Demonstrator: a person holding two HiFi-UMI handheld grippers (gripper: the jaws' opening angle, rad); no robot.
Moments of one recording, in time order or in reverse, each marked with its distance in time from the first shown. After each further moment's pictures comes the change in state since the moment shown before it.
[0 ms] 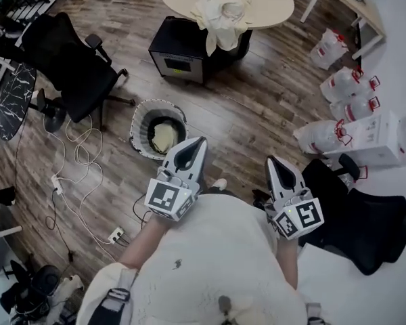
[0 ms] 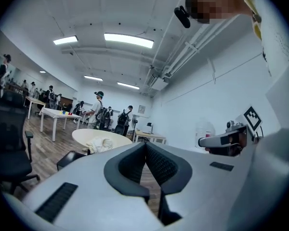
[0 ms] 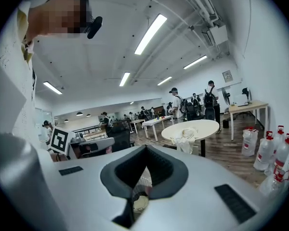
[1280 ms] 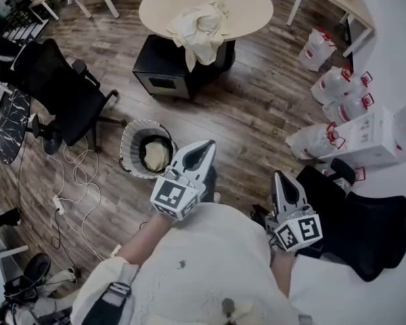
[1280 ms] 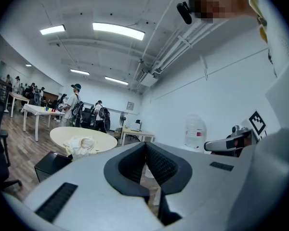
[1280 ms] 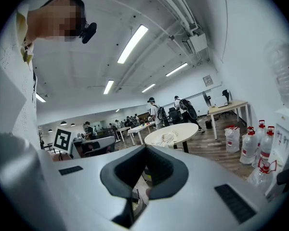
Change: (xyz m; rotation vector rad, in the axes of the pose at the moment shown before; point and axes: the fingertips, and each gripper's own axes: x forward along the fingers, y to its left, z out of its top) left arm 0.155 -0.099 -0.006 0.030 0.031 -0.142; right arm -0.073 -0.157 0.019 0.095 -0.087 -0.147
